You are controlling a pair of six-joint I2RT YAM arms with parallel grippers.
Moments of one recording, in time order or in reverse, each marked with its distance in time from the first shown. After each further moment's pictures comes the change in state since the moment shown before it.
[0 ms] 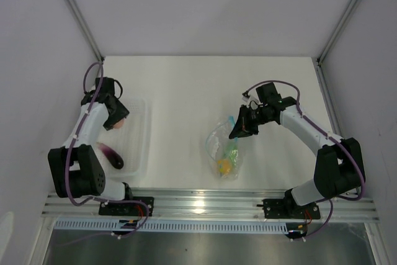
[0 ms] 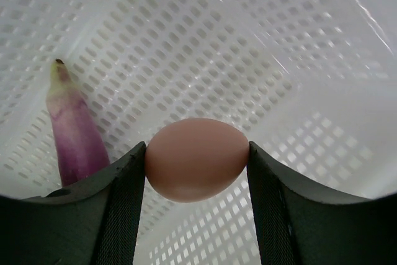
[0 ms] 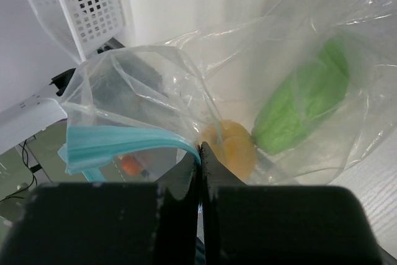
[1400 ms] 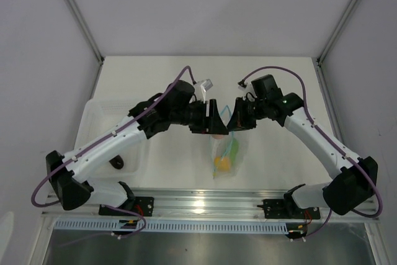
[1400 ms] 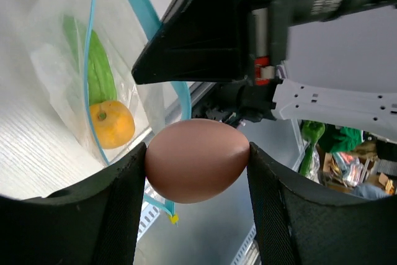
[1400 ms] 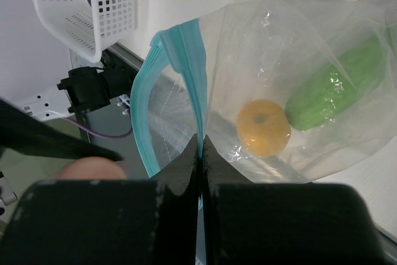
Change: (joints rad) left arm -0.994 -0.130 0.245 0.160 0.610 -0.131; right arm 0.152 -0.126 0.177 -0.112 0.214 0.048
